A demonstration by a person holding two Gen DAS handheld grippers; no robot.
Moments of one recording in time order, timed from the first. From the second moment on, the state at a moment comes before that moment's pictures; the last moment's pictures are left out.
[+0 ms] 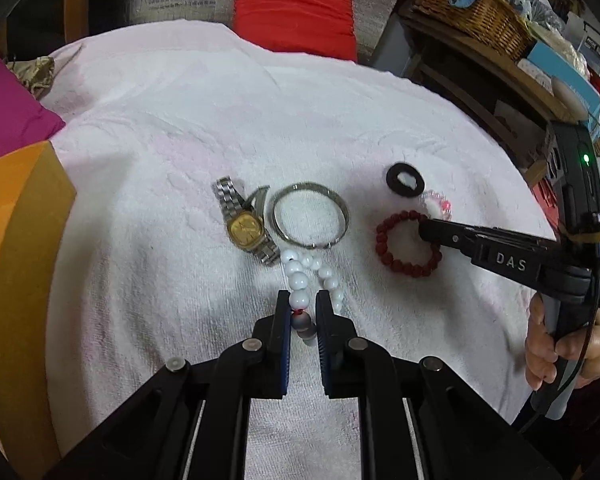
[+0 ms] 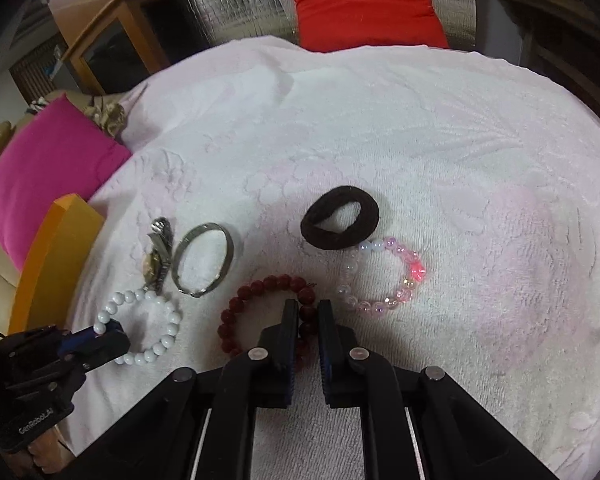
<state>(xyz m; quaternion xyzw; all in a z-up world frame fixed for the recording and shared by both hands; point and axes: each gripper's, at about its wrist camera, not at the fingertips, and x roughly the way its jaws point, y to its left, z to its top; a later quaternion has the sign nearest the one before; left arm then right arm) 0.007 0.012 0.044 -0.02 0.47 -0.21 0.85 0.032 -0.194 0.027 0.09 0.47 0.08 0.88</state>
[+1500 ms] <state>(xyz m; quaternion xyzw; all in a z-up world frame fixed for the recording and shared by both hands) -0.066 0.075 0.130 0.03 0.33 -0.06 0.94 -0.024 -0.120 0.083 0.08 0.34 0.20 0.92</state>
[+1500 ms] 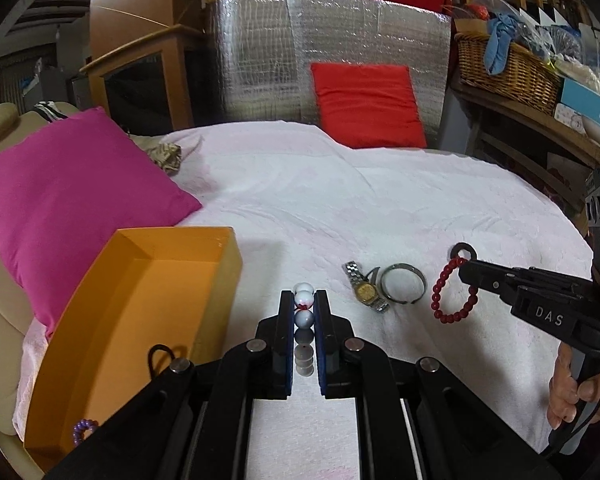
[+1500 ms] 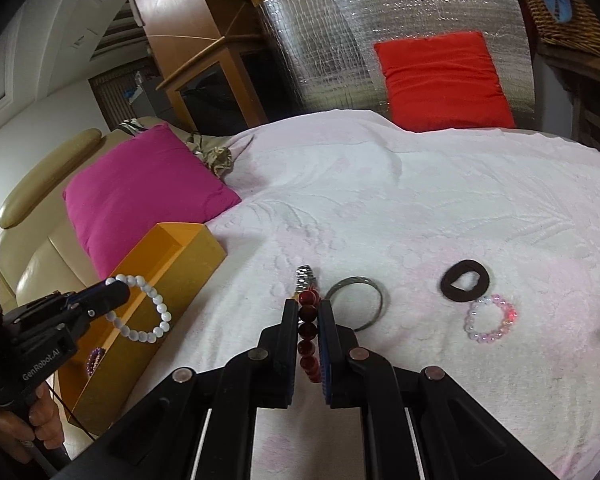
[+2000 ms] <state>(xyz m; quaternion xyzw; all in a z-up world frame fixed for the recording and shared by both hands) -0.096 0.150 0.171 -0.04 0.26 -0.02 0.96 -0.032 -0.036 0.137 0.02 0.30 0.24 0.92</state>
